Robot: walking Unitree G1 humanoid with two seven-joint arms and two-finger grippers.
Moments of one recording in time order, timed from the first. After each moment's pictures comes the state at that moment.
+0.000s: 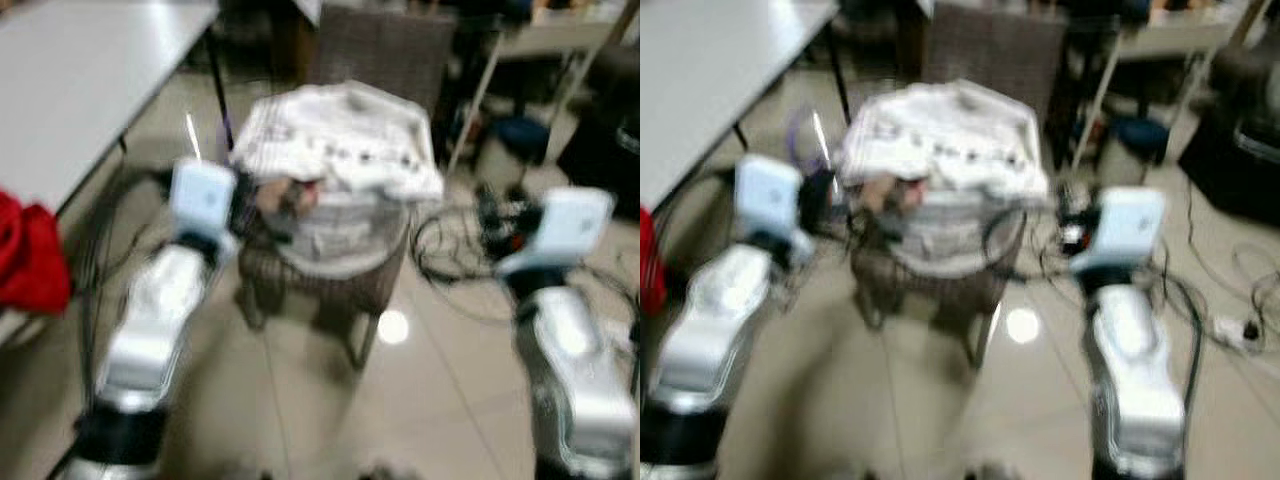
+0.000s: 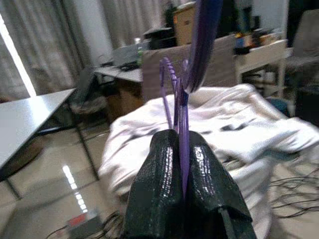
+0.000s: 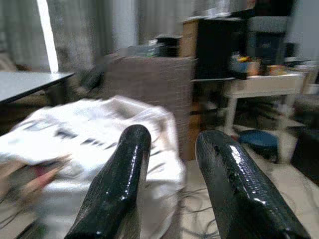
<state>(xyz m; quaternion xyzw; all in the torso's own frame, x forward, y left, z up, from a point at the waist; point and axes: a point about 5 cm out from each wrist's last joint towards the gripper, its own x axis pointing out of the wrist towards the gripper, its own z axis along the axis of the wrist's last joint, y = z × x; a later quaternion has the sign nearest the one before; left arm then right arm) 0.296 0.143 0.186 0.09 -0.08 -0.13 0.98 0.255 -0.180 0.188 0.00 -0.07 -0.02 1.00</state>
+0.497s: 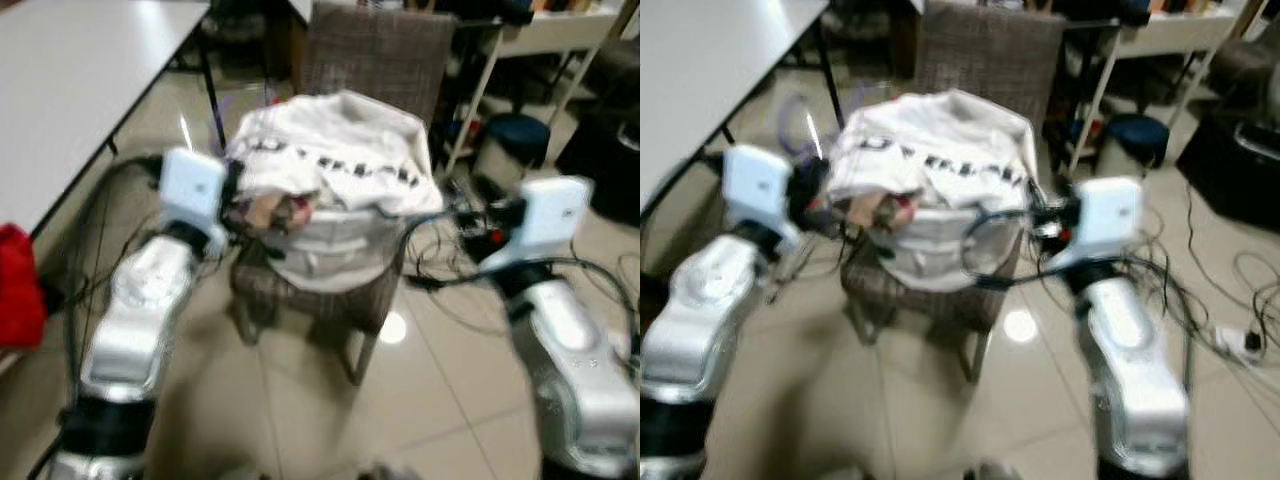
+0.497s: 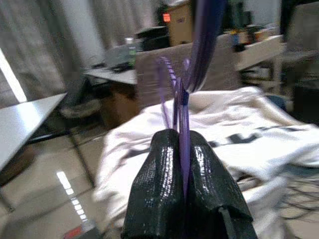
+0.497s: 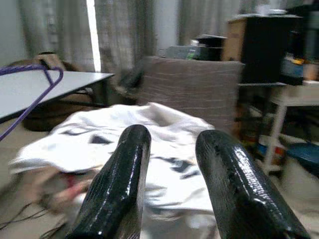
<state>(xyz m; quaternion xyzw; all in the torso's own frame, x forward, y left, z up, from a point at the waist) 0.297 0.152 0.191 0.10 -0.07 -0.17 0.98 0.255 -0.168 0.197 0.02 -0.07 0.10 0.99</state>
